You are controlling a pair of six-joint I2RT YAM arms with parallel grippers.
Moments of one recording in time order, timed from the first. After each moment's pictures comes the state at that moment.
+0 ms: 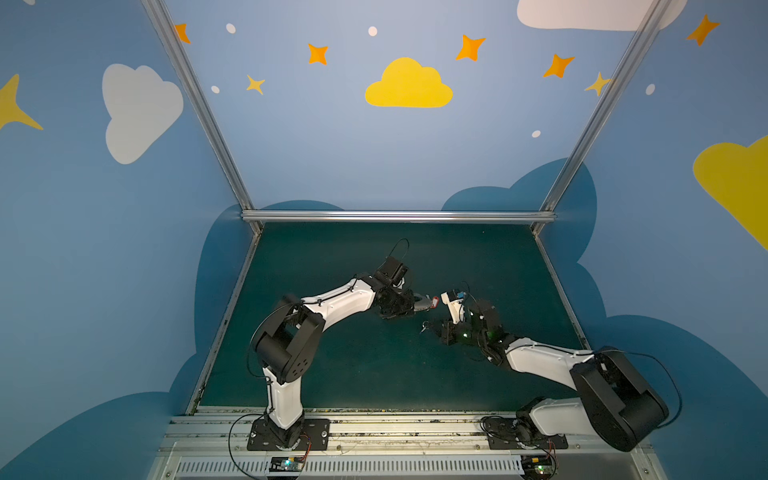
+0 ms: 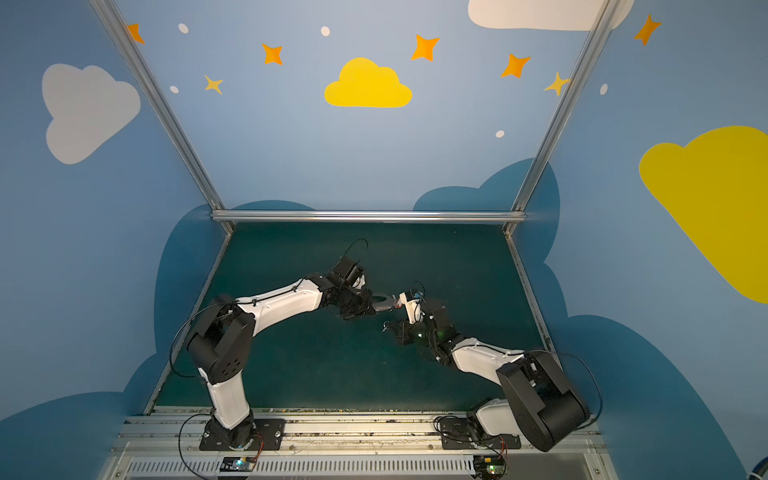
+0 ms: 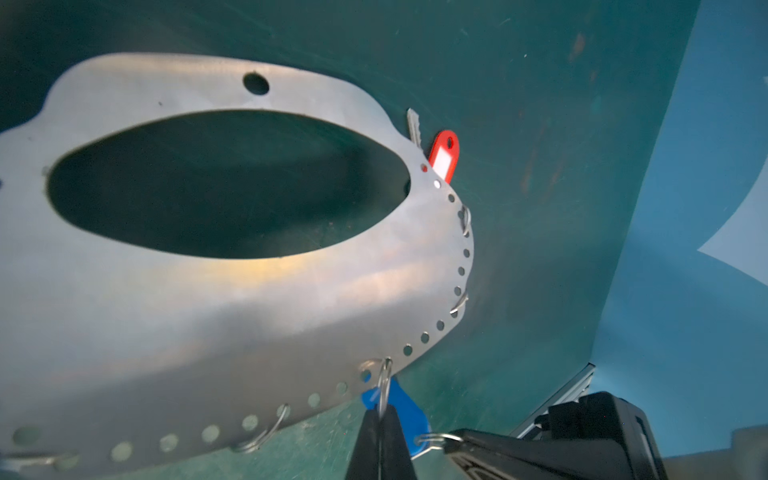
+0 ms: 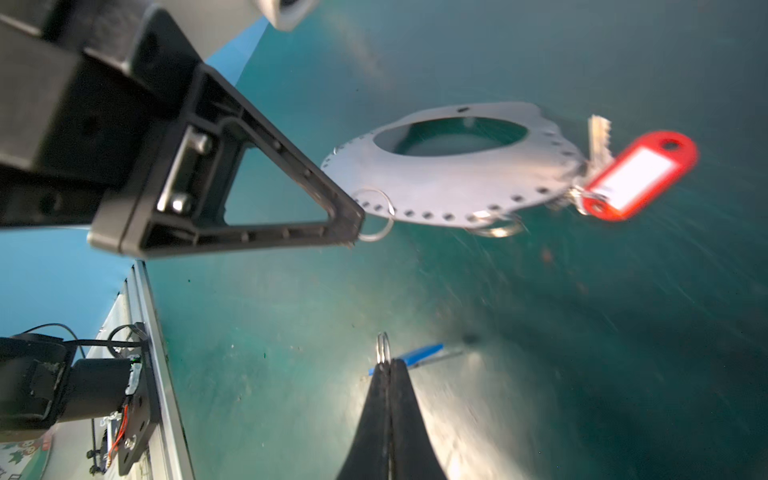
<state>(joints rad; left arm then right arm) -0.66 1.86 1.30 -0.48 0.38 -0.84 0.57 1.39 0.44 0.35 -0.43 0.43</state>
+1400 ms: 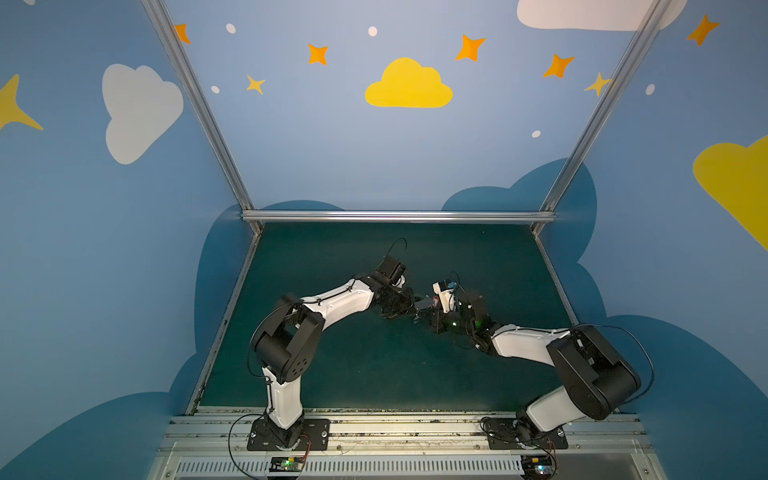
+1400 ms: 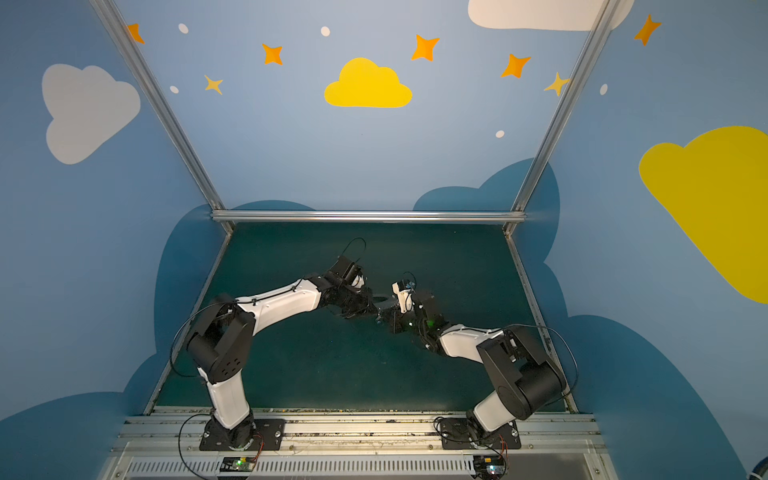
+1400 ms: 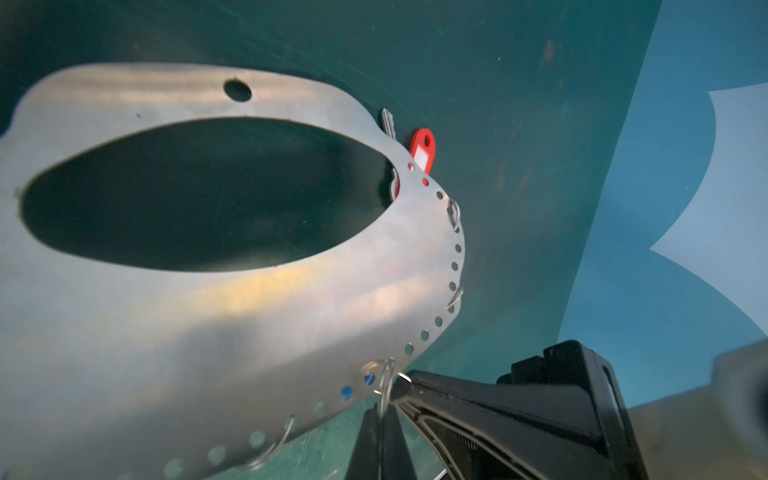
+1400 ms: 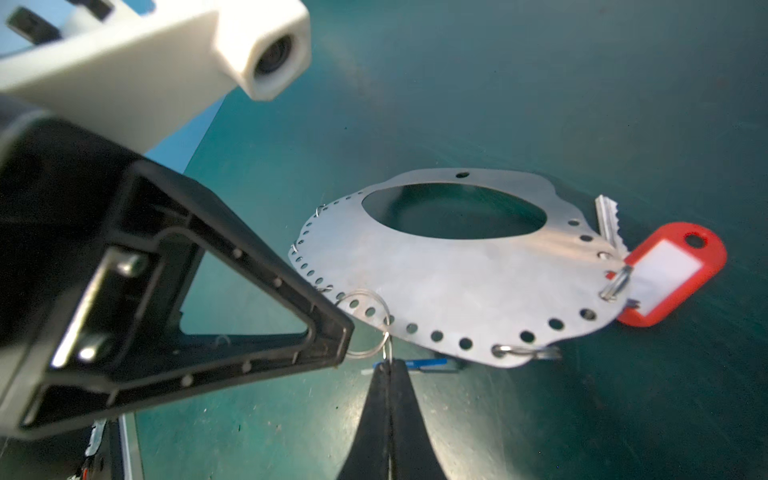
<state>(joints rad) -0.64 1.86 1.28 -0.42 0.44 -0.88 0.59 1.53 0.56 0.41 -0.37 0.43</state>
